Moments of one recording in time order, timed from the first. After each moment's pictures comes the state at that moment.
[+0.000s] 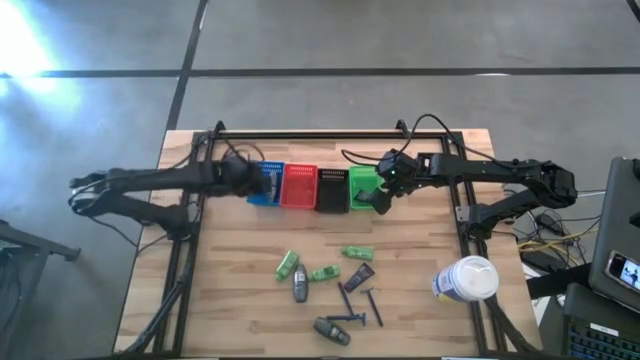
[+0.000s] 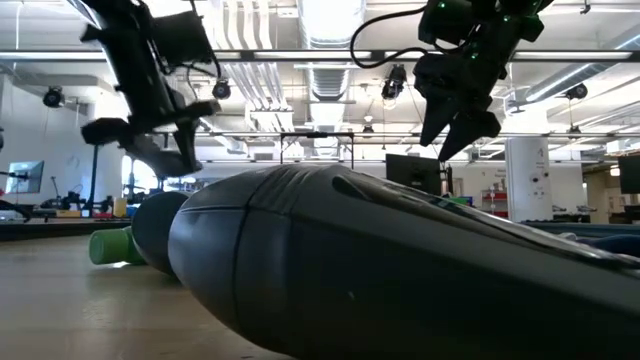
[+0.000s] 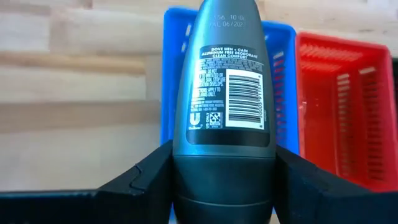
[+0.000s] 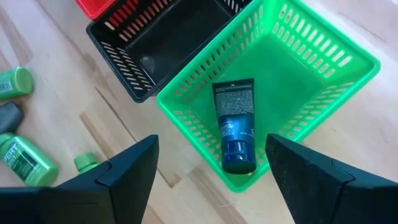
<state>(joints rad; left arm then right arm) 0.32 1.12 0.75 -0.72 -0.33 -1.19 -0.27 1.31 0.93 -0.64 0.00 0.54</state>
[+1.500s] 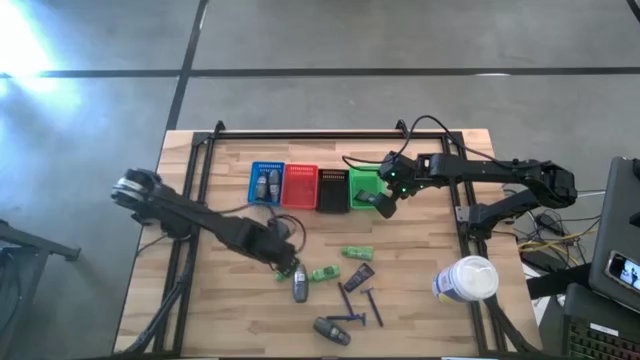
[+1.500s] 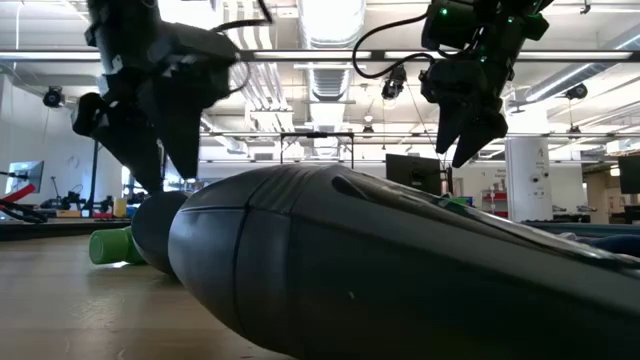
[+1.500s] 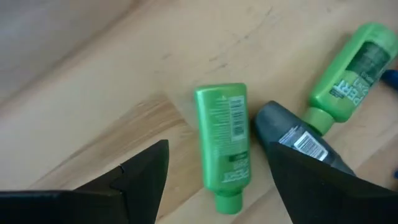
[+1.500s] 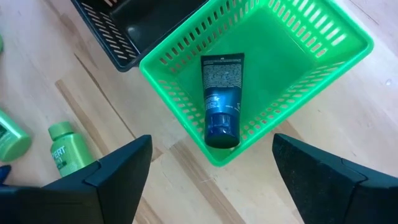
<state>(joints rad) -0.33 1.58 1.05 -0.71 -0.15 -1.27 -0.27 1.31 0.93 -0.73 0.00 0.46</state>
